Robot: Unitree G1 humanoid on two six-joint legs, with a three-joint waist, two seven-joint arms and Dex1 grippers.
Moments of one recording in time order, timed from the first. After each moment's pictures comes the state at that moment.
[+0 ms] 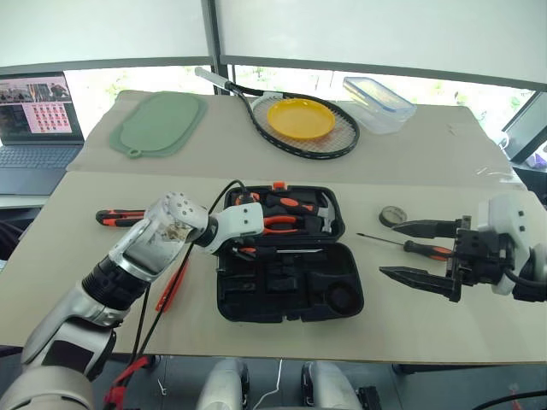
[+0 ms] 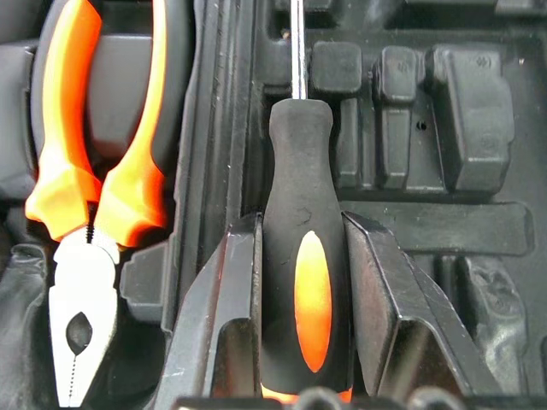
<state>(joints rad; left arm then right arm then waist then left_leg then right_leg) -0.73 0.72 -0.50 -0.15 -0.04 0.72 -1.21 0.01 -1.00 -0.42 -0.51 0.75 0.61 1.06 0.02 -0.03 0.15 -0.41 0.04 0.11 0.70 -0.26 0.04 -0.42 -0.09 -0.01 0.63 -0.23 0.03</state>
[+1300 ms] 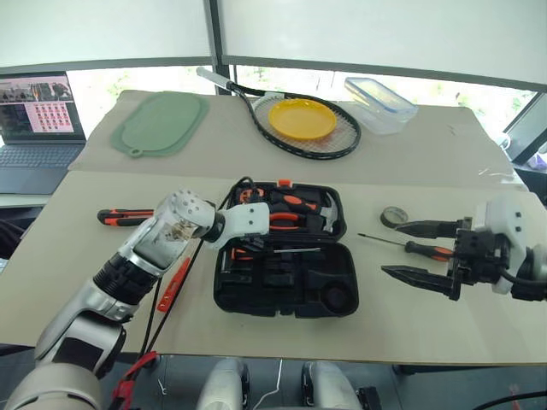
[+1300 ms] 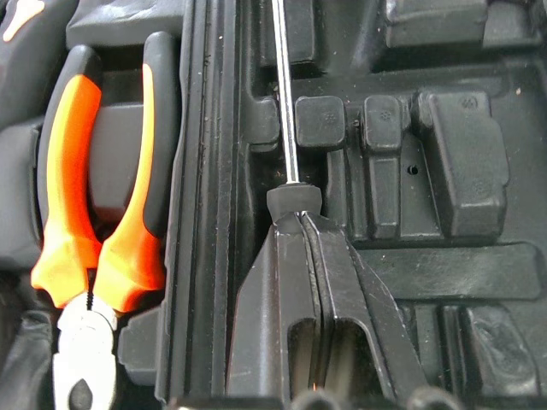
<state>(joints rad) -0.76 0.67 -0.51 -0.01 0.01 0.45 -1.22 0.01 -1.00 -0.40 -0.48 0.71 0.59 1.06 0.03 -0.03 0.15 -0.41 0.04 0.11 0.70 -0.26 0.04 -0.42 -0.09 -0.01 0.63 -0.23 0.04</state>
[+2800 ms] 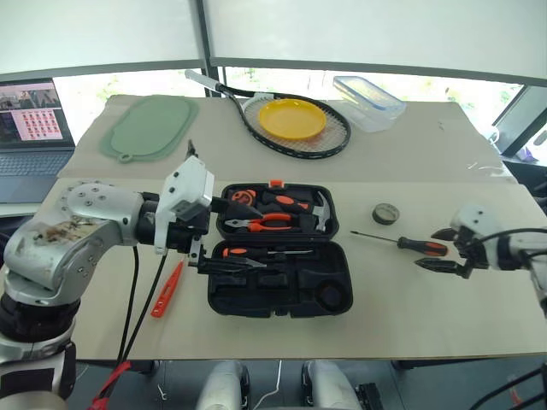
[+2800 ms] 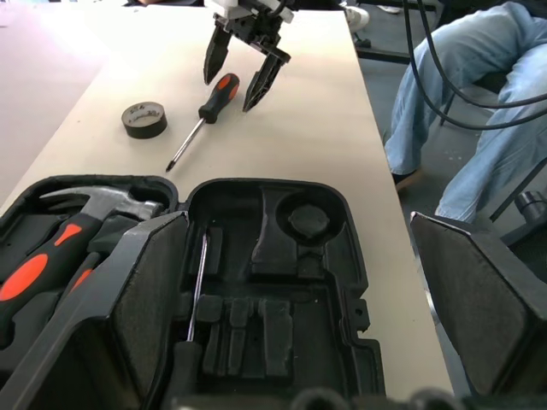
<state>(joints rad) -0.56 0.87 0.04 -0.52 -0.71 0.85 -1.17 -0.55 -0.95 0.06 0.68 0.02 0.09 1.18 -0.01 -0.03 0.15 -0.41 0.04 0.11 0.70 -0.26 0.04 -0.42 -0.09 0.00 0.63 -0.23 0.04</state>
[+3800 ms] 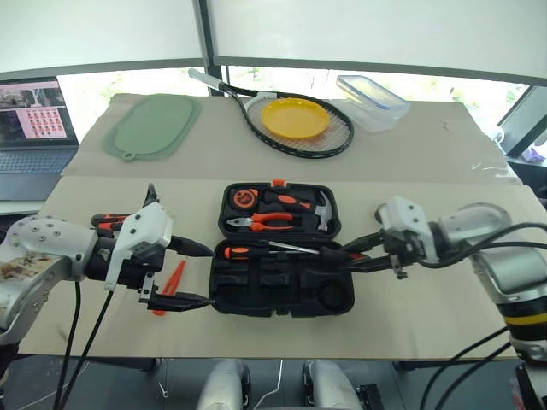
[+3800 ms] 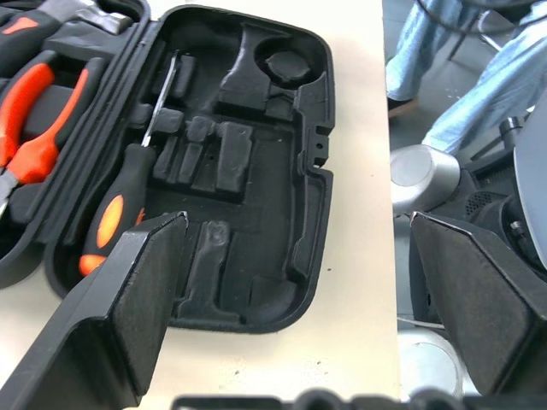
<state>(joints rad) -0.22 1.11 0.16 -0.50 -0.69 0.72 -1.29 -0.52 -0.86 0.19 -0.17 0.31 0.45 1.35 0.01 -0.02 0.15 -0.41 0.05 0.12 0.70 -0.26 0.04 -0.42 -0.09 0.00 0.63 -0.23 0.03</state>
